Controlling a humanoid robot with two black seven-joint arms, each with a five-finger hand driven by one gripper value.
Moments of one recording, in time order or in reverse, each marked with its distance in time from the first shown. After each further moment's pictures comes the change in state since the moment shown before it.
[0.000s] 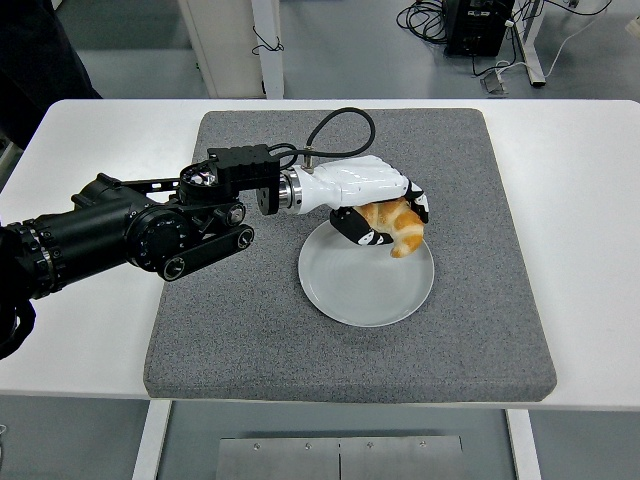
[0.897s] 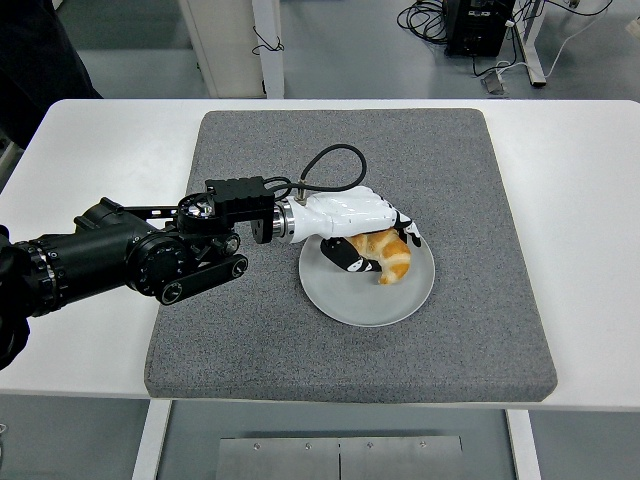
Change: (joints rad) left arm 0.048 0.001 0.075 0.000 -0.007 0.080 -0.006; right arm 0.000 0.000 0.000 0.000 0.000 0.000 0.000
